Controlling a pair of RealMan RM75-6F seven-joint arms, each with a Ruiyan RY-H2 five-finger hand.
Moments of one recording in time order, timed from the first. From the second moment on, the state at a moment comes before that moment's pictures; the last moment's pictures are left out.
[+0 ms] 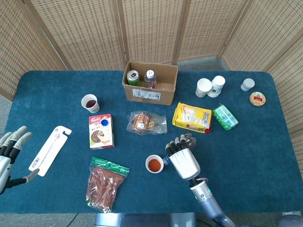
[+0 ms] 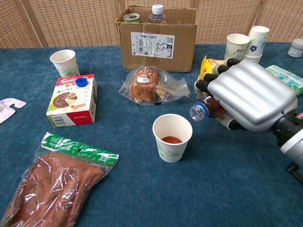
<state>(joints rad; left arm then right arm) -0.06 -0.86 0.02 -1.92 1.69 1.56 -0.10 0.42 -1.78 0.07 -1.45 -1.63 1.35 -0.98</state>
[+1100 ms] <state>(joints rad) -0.06 -0.86 0.02 -1.92 1.69 1.56 -0.11 0.41 -1.81 0.07 -1.46 -1.66 1.36 -1.09</state>
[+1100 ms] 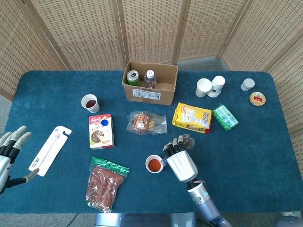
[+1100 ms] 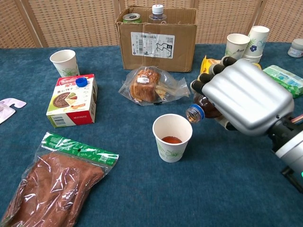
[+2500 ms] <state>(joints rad) -0.06 -0.86 0.02 -1.92 1.69 1.56 -0.11 0.39 -1.83 0.07 -1.45 -1.68 1.36 -1.16</state>
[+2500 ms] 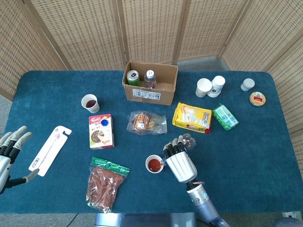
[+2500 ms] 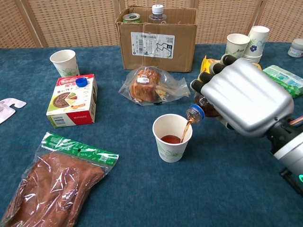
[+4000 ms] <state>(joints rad) -0.07 -0.85 0.02 -1.93 1.69 1.55 -0.11 0.42 -1.70 0.11 -1.51 -1.61 1.32 -0.66</state>
